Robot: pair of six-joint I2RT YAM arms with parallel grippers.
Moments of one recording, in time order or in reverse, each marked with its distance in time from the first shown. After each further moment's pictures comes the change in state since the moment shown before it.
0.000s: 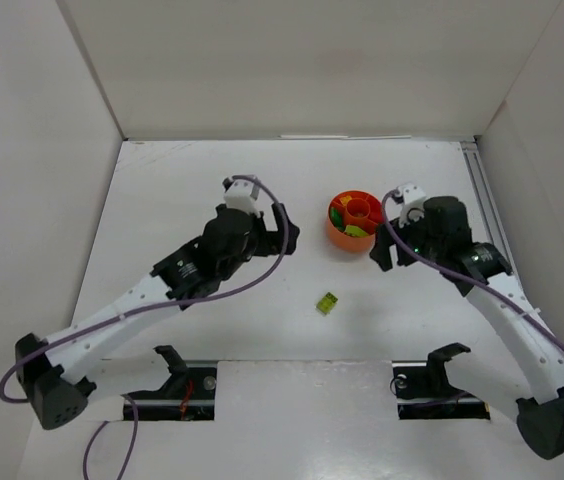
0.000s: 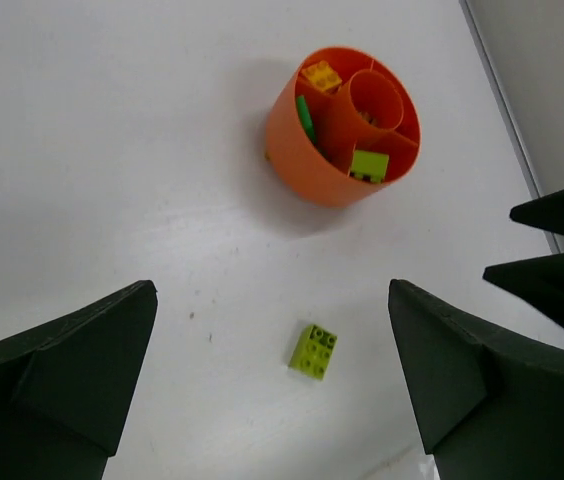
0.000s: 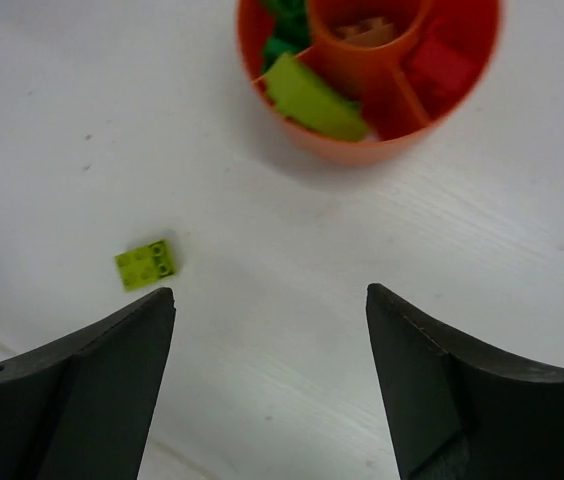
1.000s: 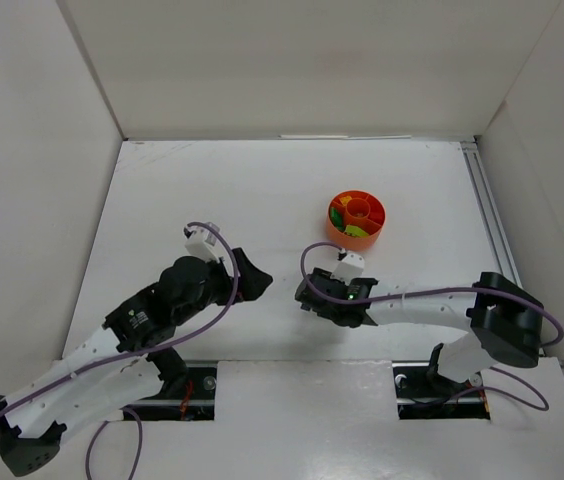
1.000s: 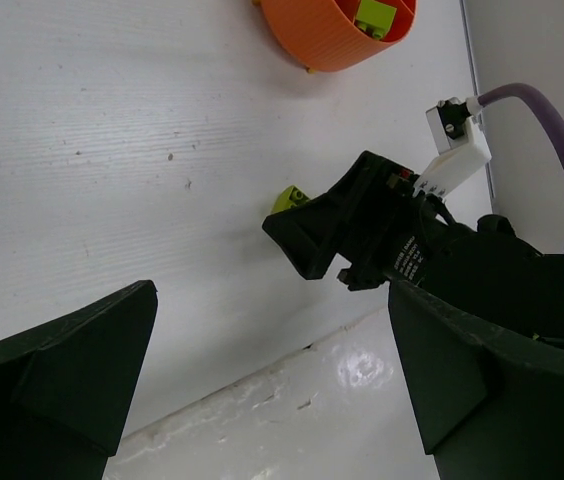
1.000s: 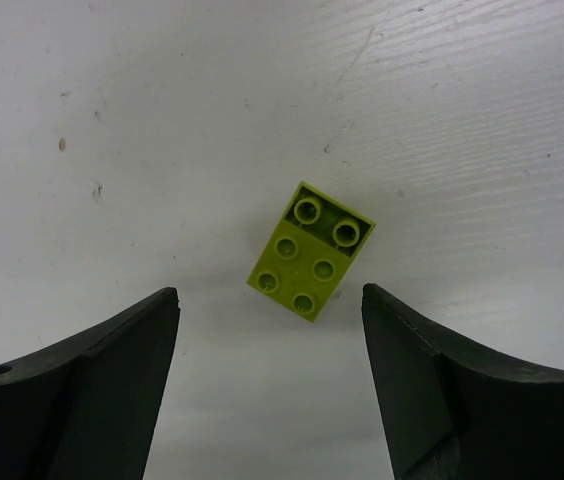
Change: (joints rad) left arm 0.000 -0.477 -0.314 -0.252 0.163 -0.291; right arm 0.856 0.537 -0.103 0.117 0.771 1.384
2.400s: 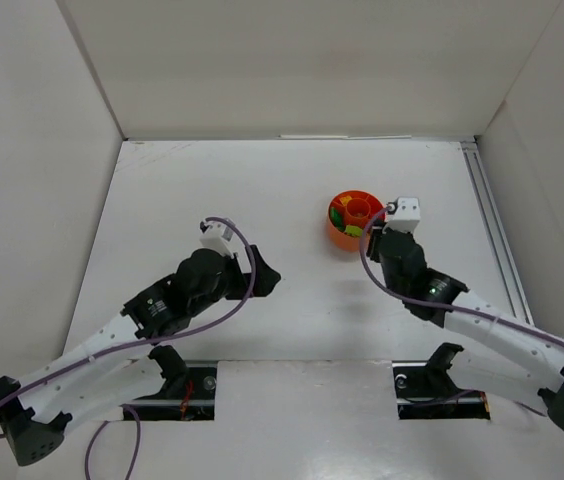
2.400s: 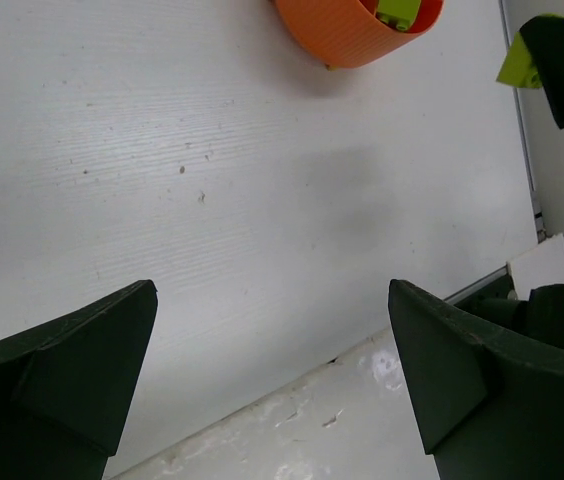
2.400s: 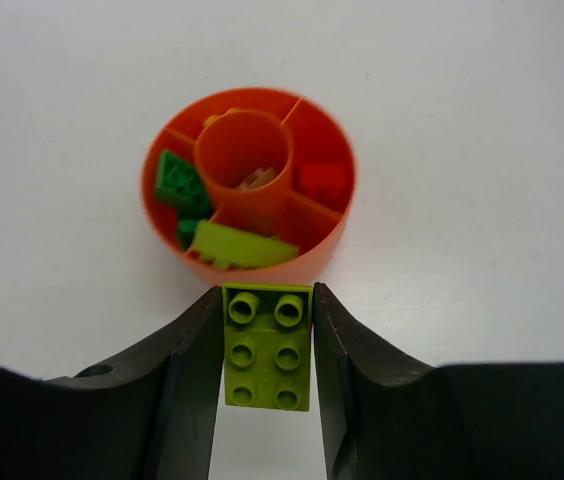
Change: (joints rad) left arm 0.000 0.096 -0.009 0.071 0.005 0.056; right arm -0.280 -0.494 -0.134 0.387 0.269 -0.954
